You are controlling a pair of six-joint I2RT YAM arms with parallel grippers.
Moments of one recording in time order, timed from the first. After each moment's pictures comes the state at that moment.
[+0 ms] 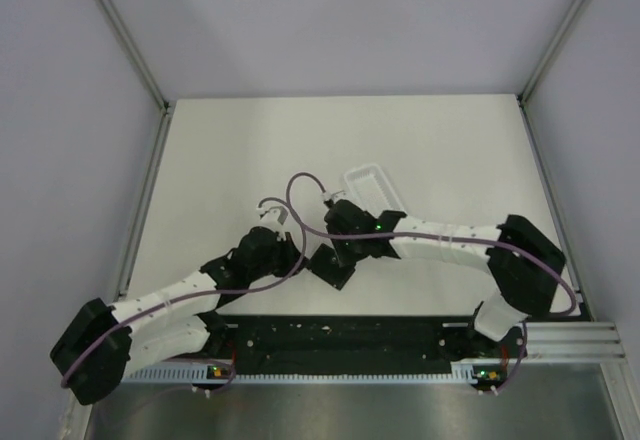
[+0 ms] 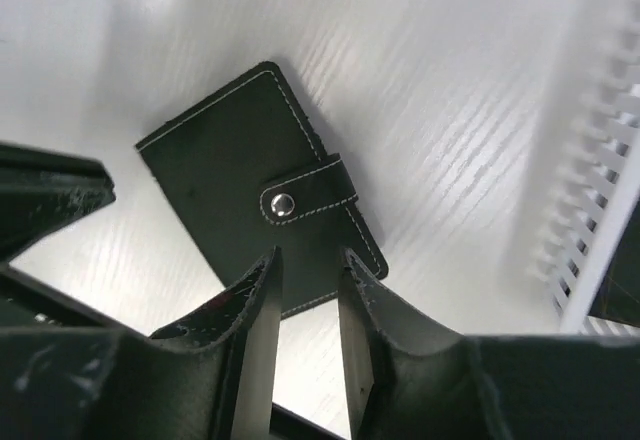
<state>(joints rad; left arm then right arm) -0.76 1.00 0.29 0.09 0.06 -0.75 1.03 1.70 1.11 -0.52 0.15 0.55</state>
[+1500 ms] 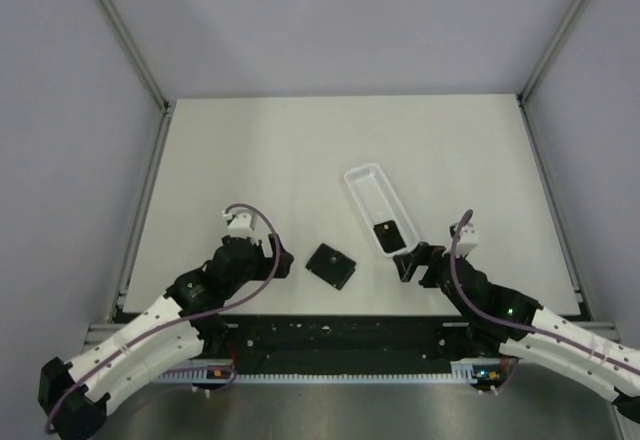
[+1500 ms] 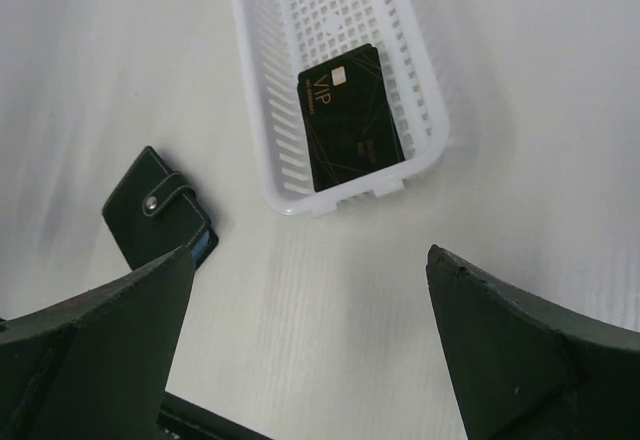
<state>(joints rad) -0.76 0.56 0.35 -0.40 -0.25 -0.66 1.03 0.28 0.21 -0.37 0.57 0.81</state>
